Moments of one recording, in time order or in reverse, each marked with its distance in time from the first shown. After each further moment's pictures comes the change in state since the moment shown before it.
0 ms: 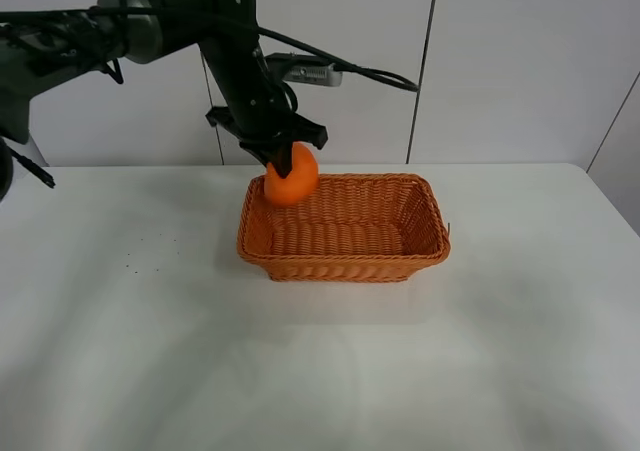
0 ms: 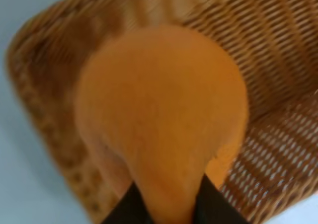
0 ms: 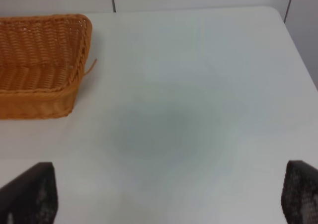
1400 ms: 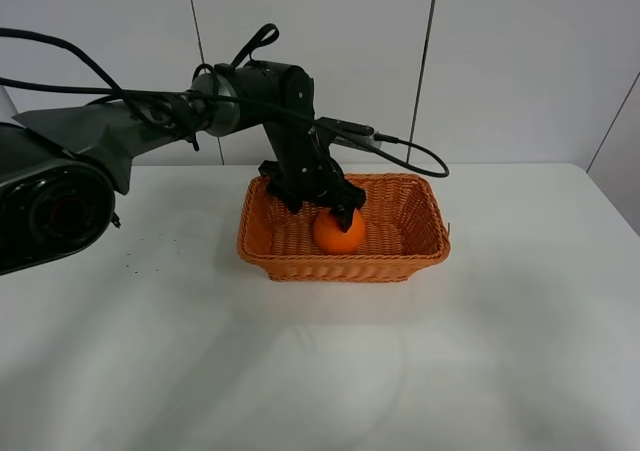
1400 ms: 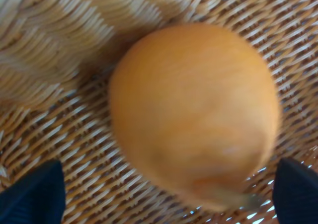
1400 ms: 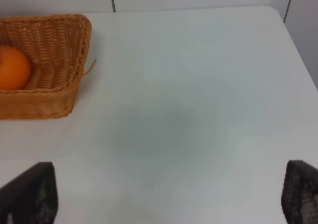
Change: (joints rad) left arm -0.074 0.190 -0.002 0.001 -0.155 0.002; right arm 0.000 0.000 0.000 0.000 0.000 0.000
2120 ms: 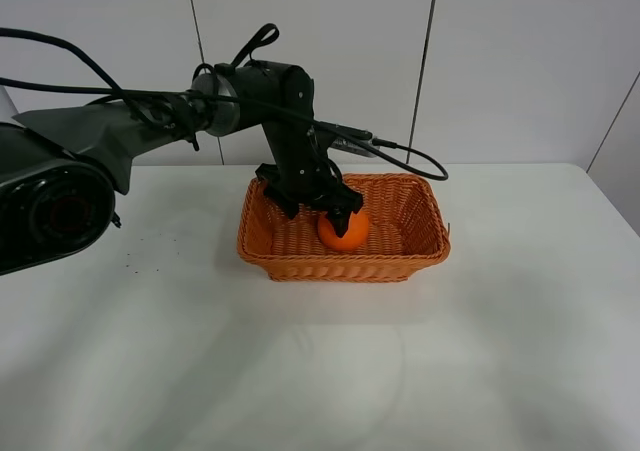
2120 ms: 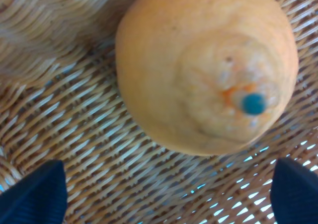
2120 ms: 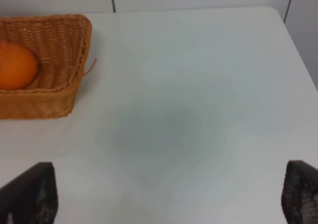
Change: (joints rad) left arm 0.000 0.000 -0.002 0.001 0.047 -0.001; right arm 0.000 0.000 0.000 0.000 0.000 0.000
